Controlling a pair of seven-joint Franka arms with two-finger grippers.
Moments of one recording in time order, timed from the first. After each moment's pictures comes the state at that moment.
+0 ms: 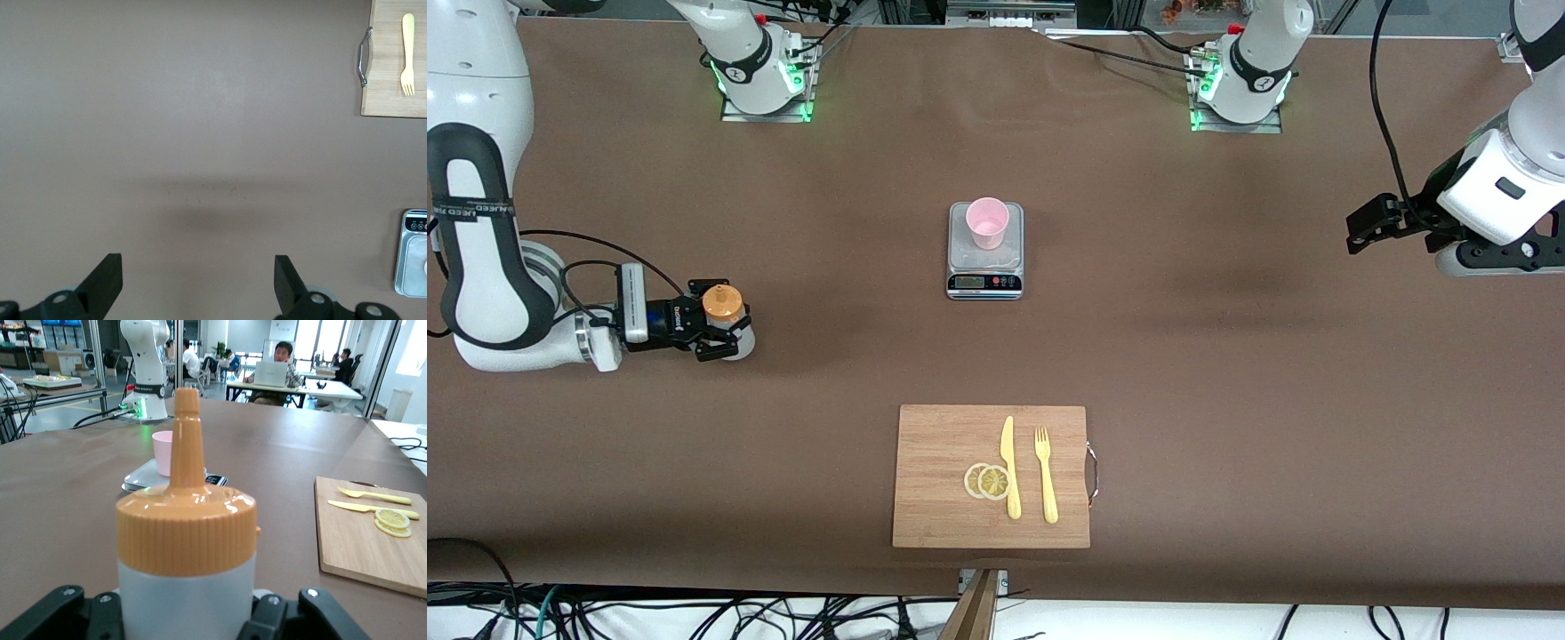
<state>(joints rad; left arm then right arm) 0.05 0.08 -0.16 -1.54 0.02 1.58 -0.15 -0.20 0.69 0.00 -1.65 1.00 1.49 -2.51</state>
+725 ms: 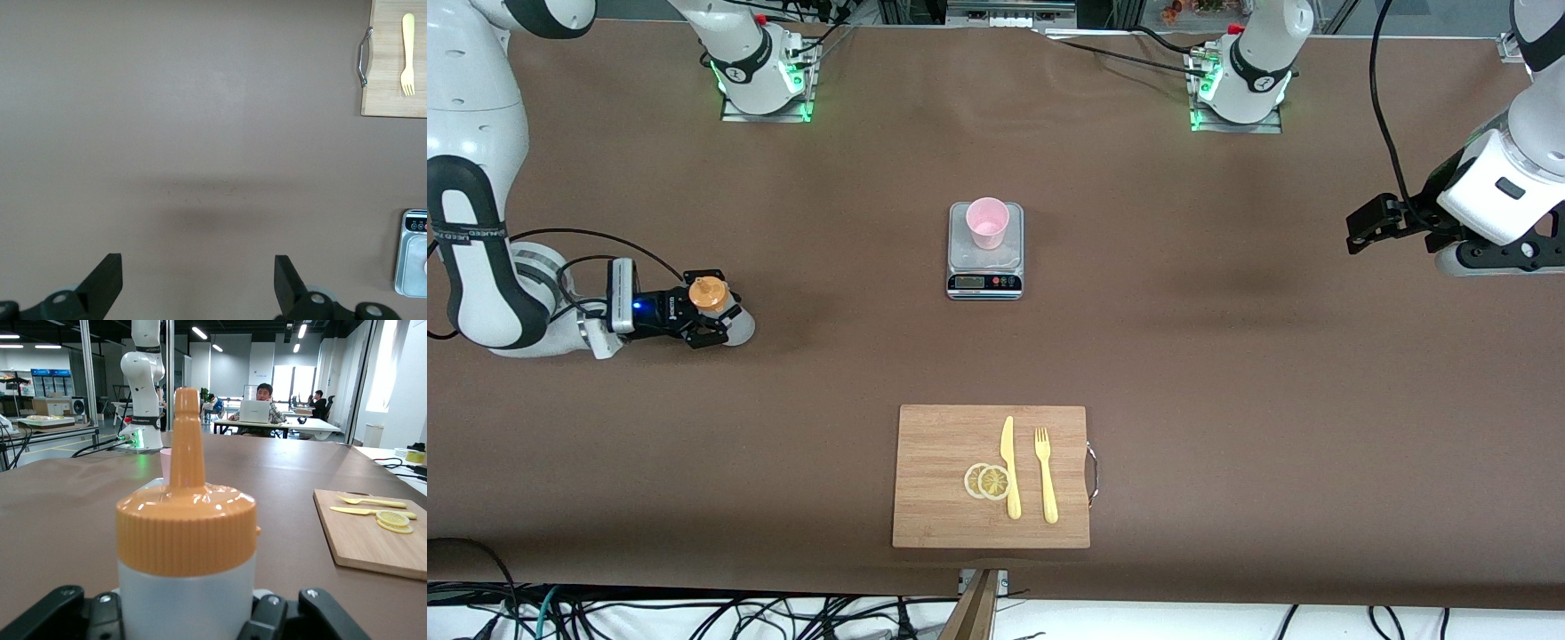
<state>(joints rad) 0.05 0.08 -0.16 -1.54 0.02 1.58 -0.15 -0.29 0.77 0.00 -1.70 1.04 1.41 -2.60</state>
